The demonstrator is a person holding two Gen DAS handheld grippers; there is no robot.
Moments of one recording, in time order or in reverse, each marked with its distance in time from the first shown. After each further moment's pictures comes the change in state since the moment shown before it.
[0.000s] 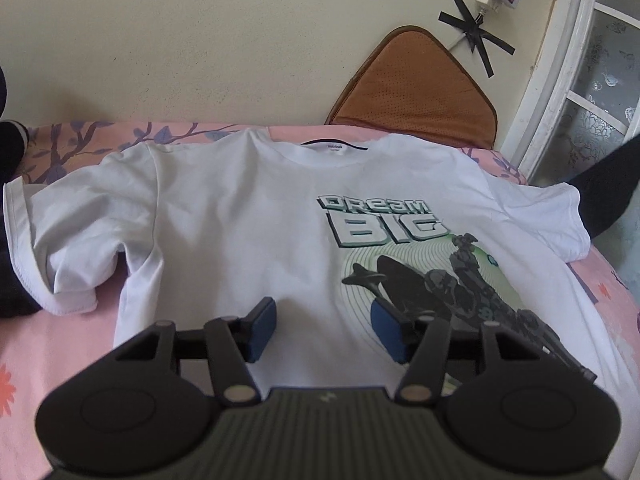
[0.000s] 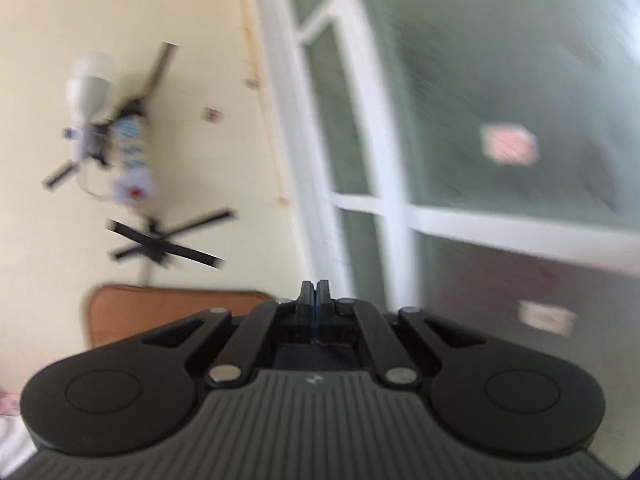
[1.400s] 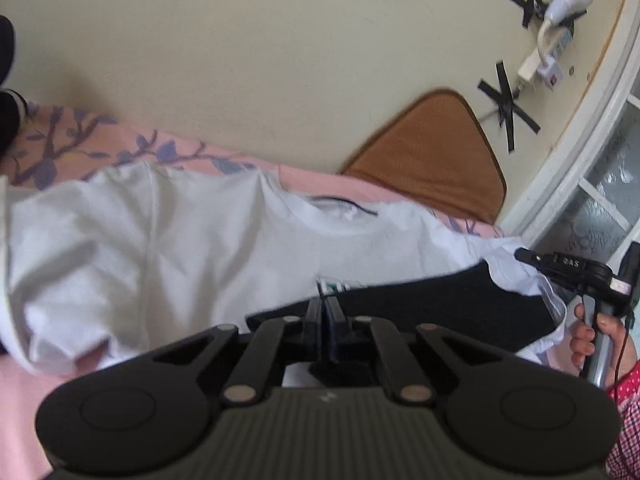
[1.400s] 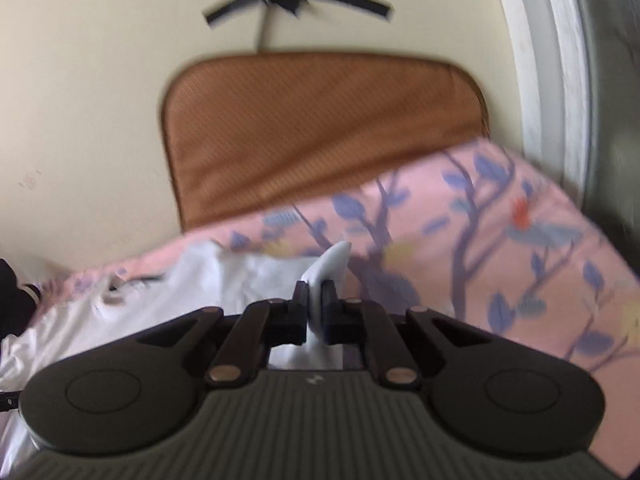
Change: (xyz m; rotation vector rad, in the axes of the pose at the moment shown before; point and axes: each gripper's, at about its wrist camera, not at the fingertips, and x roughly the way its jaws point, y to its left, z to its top) left arm 0.004 0.031 0.049 -0.222 -0.100 -0.042; right arm 0.183 0.062 -0.142 0.029 0.407 0.327
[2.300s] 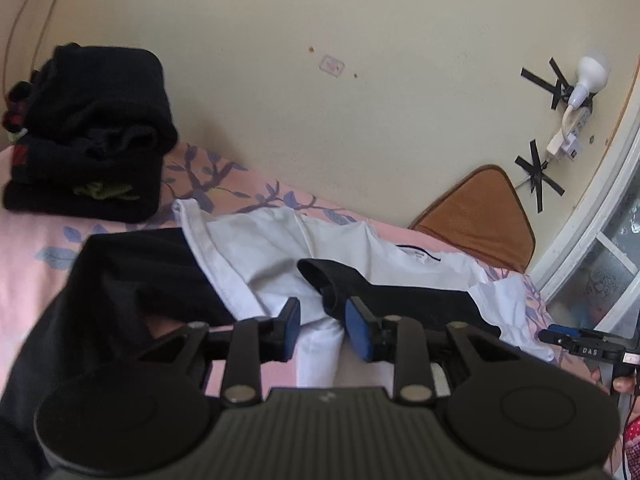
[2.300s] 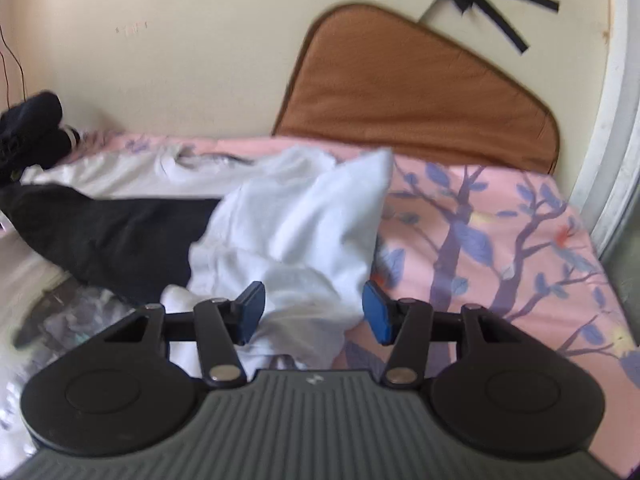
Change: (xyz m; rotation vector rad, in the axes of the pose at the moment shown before) left arm -0.130 0.077 -0.025 -0.068 -0.144 0.104; right arm -0.018 0.072 -0.054 -0.403 0.145 0.021
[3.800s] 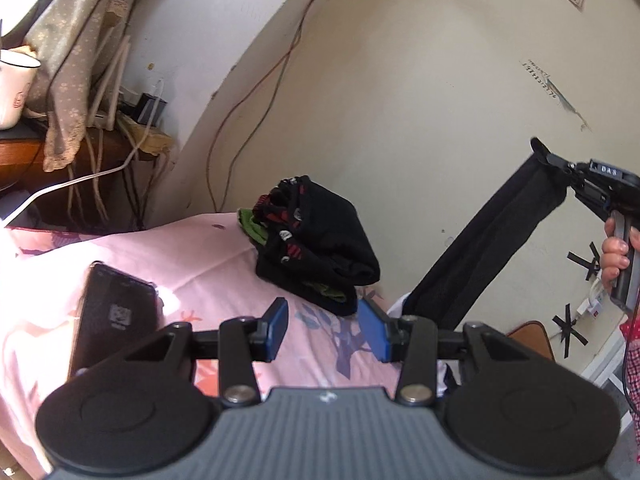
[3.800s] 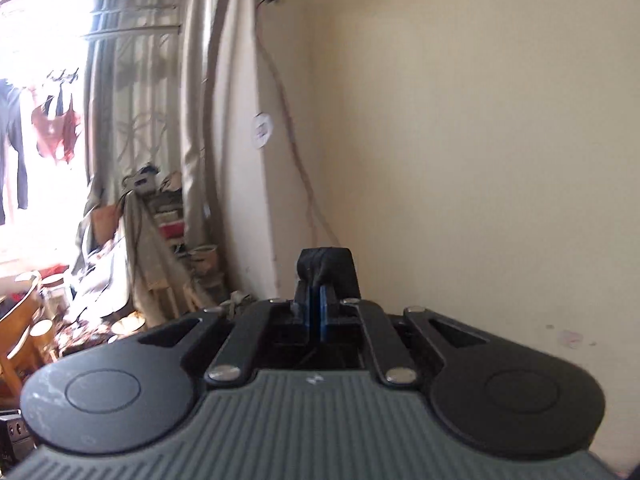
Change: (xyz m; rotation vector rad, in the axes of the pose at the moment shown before) left arm -0.216 0.121 -0.039 -0.246 -0.377 0.144; right arm -0.064 0.307 0.272 -0.144 -0.393 0.673
